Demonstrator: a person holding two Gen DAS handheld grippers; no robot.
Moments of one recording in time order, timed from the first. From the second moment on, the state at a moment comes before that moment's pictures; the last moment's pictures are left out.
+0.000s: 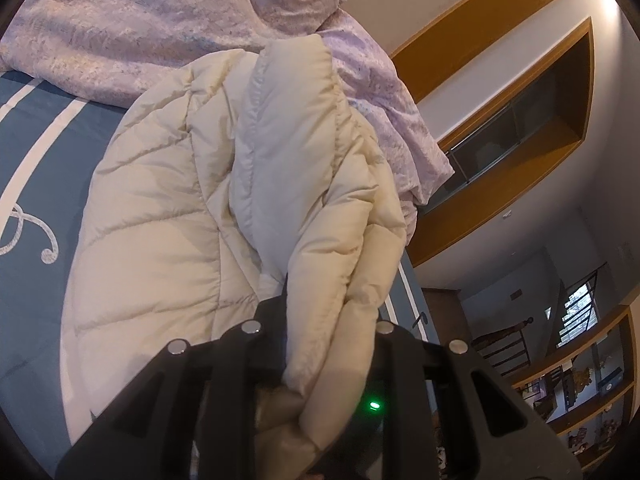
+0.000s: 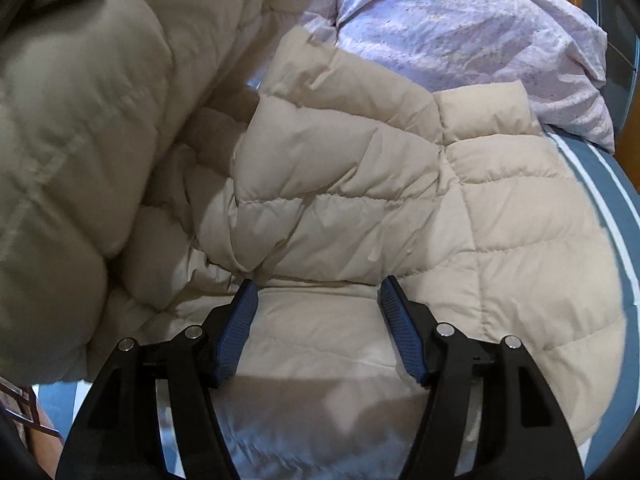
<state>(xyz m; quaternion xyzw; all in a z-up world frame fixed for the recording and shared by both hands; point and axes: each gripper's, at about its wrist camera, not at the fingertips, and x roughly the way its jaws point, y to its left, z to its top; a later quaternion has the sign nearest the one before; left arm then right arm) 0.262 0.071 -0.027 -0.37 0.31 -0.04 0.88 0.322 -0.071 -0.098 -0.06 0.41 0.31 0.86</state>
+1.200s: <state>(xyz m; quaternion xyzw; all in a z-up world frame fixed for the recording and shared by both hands) 0.310 -0.019 -0.067 -0.32 0.38 -0.04 0.87 0.327 -0.167 -0.117 -0.04 0.42 0.25 0.87</state>
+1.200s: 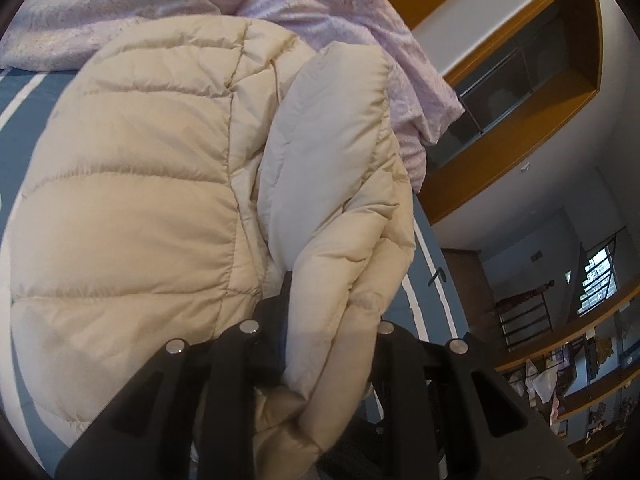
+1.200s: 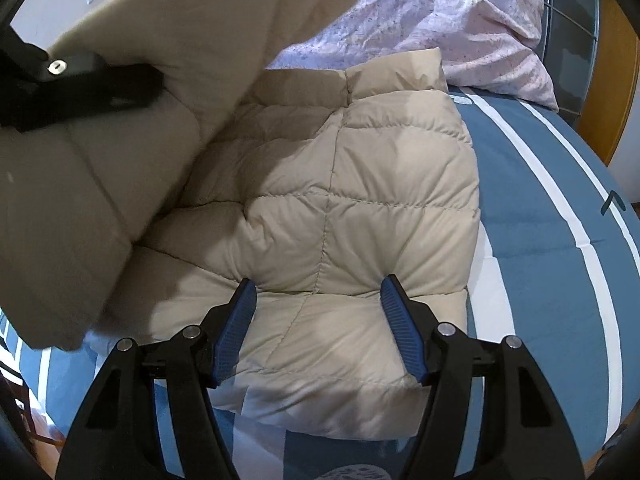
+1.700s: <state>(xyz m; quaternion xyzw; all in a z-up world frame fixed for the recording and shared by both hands) 0.304 -0.021 -0.047 -0.32 0.37 -0.04 0.87 0.328 -0.168 -0.117 -0.03 0.43 0.25 0.87</state>
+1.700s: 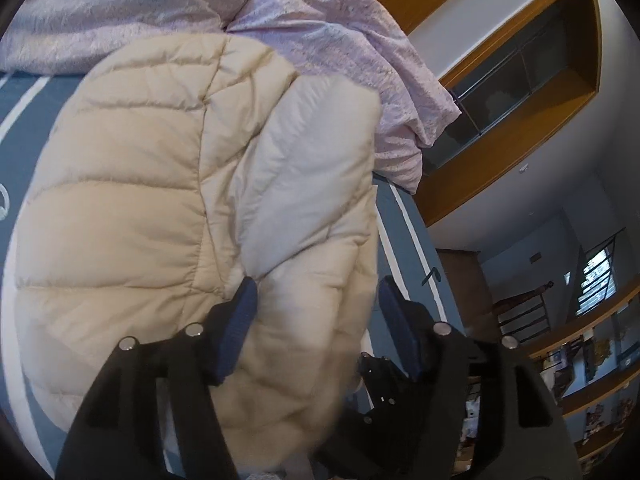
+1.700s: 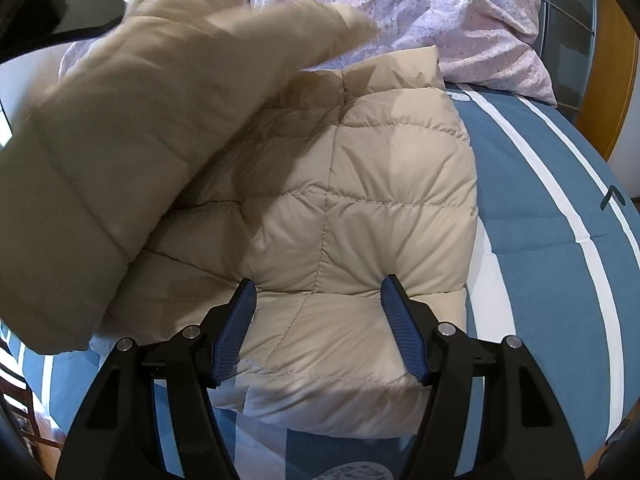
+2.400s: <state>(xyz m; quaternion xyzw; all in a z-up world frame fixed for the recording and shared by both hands) 0.271 0.005 -0.042 -0.26 0.36 0.03 0.90 0.330 -0.167 -0.118 -0.03 0.43 0.24 0.87</state>
